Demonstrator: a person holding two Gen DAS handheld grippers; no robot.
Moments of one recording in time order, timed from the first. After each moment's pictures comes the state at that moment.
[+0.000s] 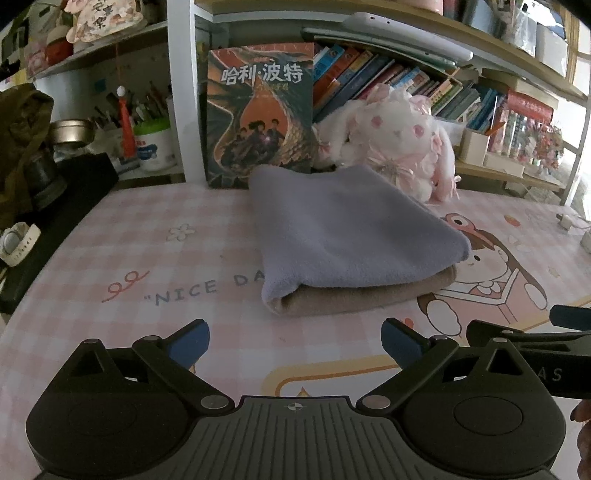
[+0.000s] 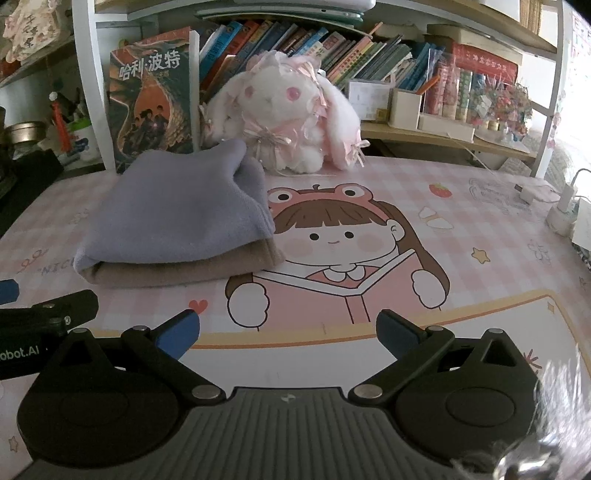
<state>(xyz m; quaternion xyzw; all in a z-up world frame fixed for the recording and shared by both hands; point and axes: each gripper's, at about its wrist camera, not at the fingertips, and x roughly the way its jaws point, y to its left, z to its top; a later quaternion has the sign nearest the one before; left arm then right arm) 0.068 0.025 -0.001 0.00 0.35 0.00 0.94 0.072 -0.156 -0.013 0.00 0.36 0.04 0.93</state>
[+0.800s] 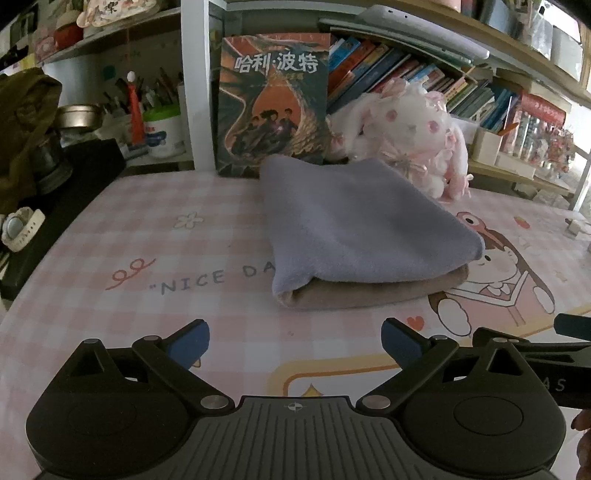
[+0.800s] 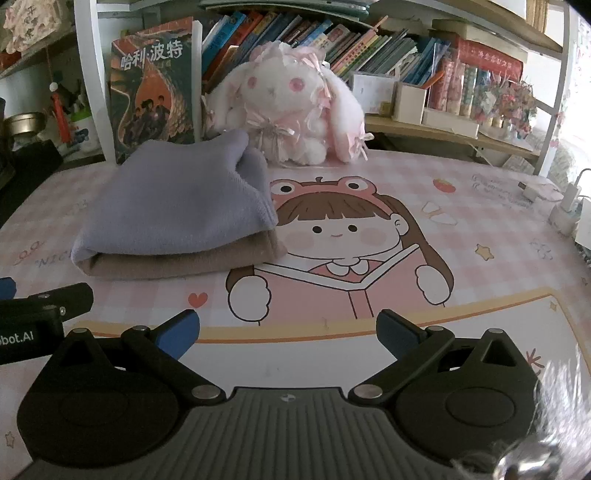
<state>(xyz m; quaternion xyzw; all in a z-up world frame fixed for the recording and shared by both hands) 0.073 0.032 -0.004 -0.02 0.36 0.01 0.93 0.076 -0.154 -0.018 -0.01 0.38 0.04 0.93</state>
